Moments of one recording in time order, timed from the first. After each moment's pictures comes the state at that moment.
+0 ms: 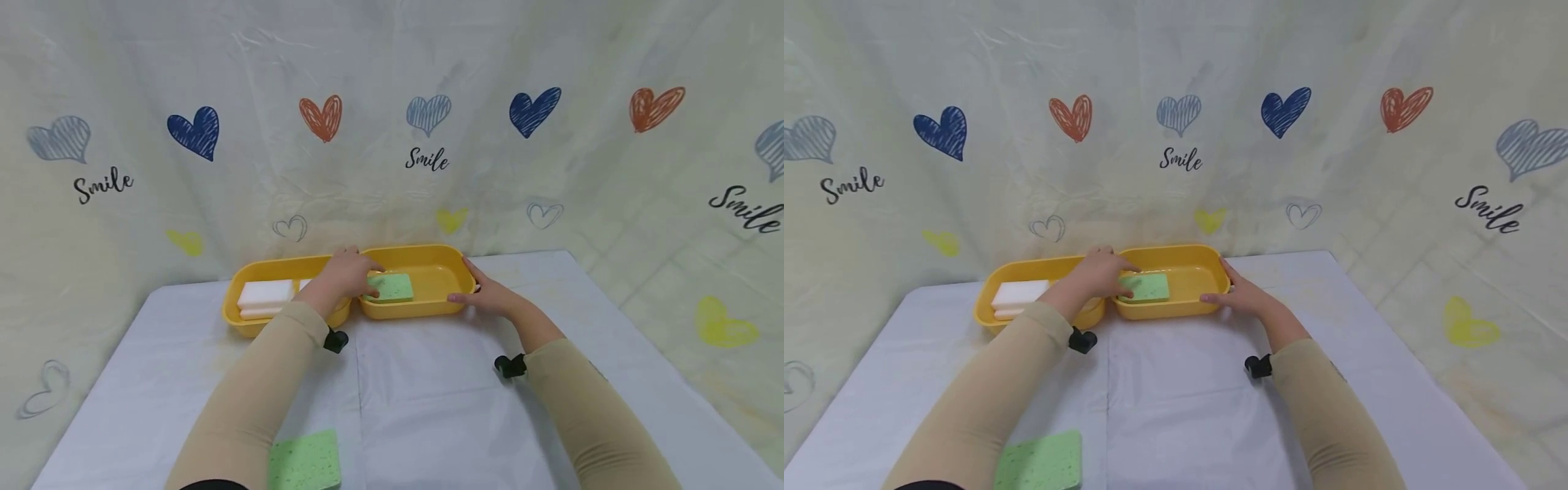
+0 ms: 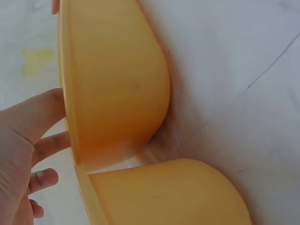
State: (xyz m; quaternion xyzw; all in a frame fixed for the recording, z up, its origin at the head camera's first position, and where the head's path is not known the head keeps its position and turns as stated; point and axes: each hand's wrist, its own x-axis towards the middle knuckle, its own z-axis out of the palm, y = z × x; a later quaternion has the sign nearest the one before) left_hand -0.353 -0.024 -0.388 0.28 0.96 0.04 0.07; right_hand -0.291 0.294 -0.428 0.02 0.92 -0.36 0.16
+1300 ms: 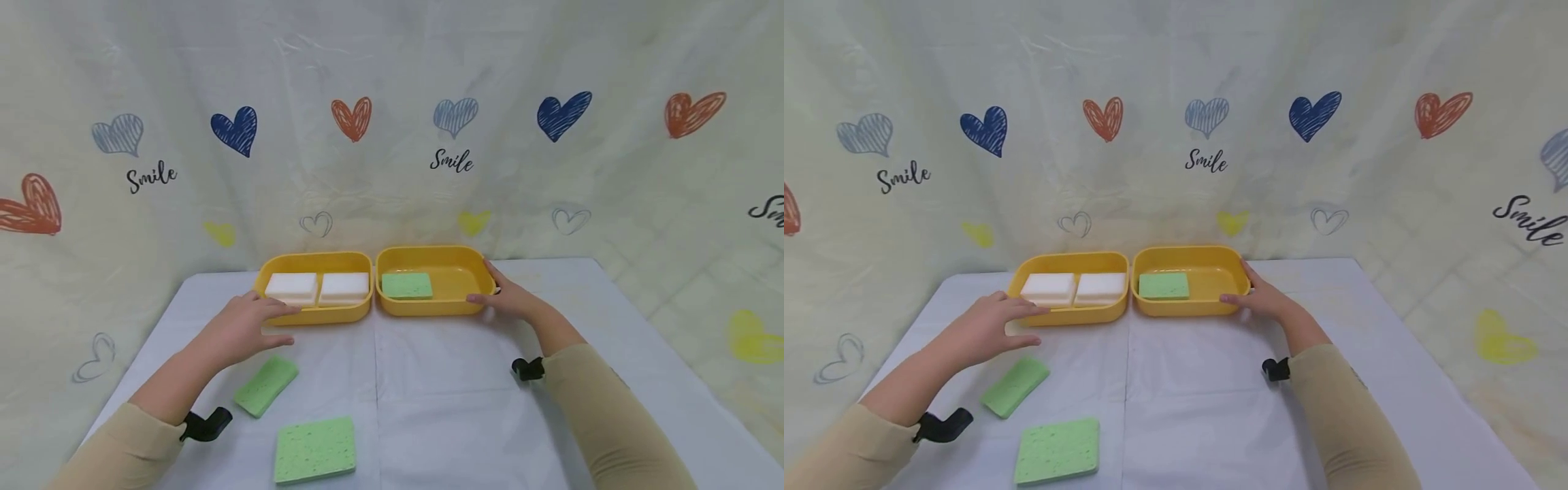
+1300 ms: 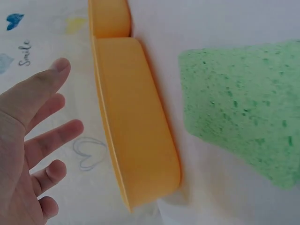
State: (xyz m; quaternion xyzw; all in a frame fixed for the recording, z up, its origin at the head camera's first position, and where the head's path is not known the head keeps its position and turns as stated) left_hand -0.213 -0.219 -0.370 0.25 0.96 0.09 -0.01; right_hand -0.294 0.297 -0.430 -0.01 0.92 -0.36 0.16
